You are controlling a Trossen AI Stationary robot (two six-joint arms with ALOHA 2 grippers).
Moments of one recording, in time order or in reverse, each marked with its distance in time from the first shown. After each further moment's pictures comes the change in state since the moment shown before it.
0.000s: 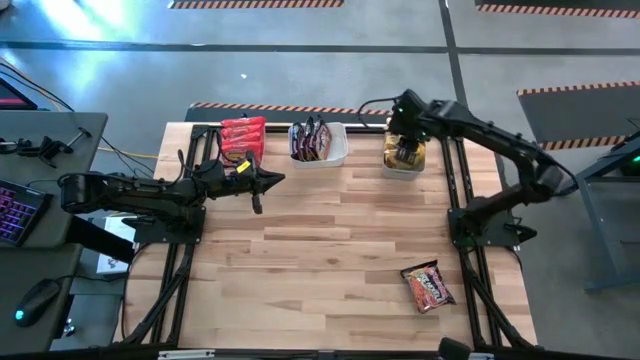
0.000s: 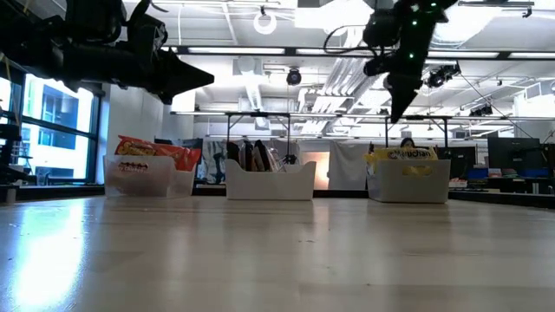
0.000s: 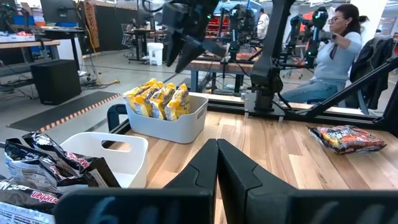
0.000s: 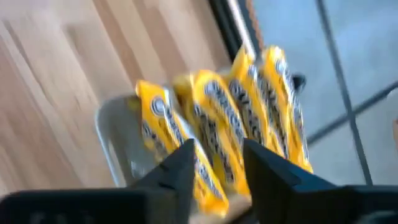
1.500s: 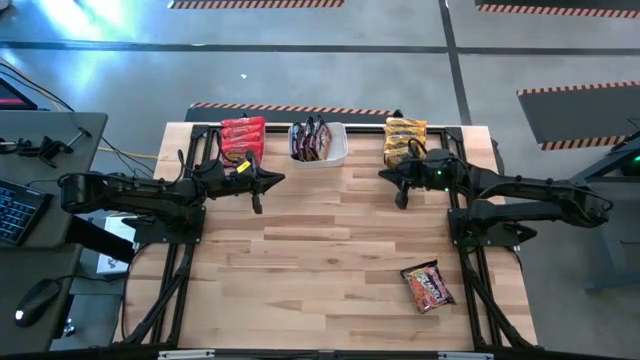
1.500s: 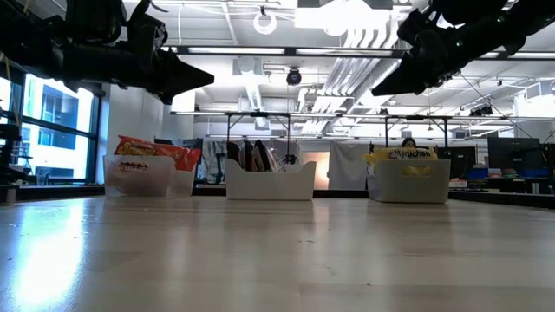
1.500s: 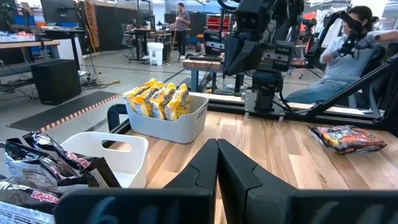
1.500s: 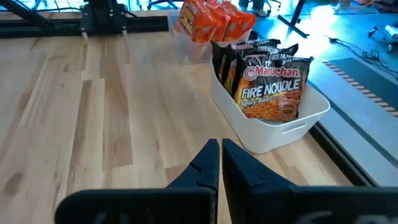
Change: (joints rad) left arm 0.000 0.000 0.000 0.000 0.000 0.000; right arm 0.367 -0.551 -0.737 0.945 -0.215 0.279
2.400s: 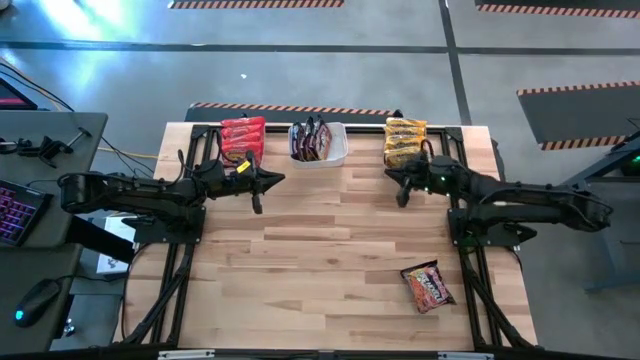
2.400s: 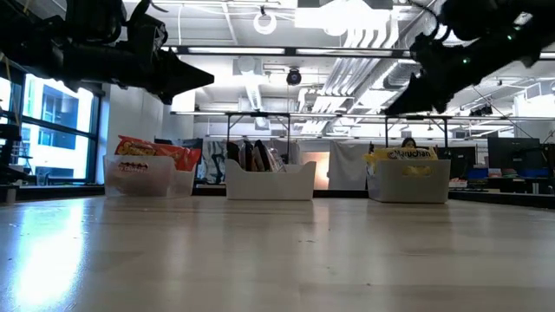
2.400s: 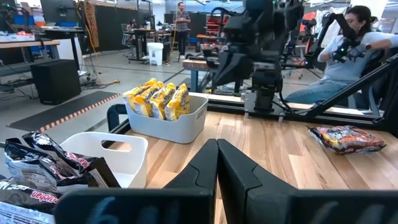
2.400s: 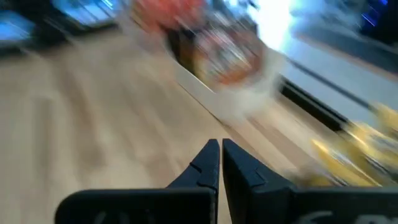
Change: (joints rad) left arm 0.000 0.000 0.000 0.000 0.000 -0.001; right arm -0.015 -0.069 -0.124 0.046 0.135 0.209
